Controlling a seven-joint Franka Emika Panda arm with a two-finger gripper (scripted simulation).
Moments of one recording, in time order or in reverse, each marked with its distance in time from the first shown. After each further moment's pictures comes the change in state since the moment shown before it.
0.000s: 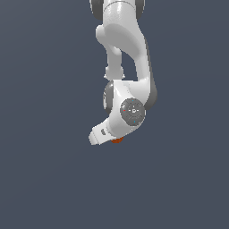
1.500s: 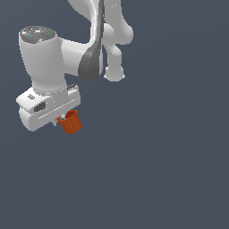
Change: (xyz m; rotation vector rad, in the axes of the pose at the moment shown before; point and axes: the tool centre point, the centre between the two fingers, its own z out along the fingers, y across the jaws) arm -0.122 0.177 -0.067 -0.221 0.363 -0.377
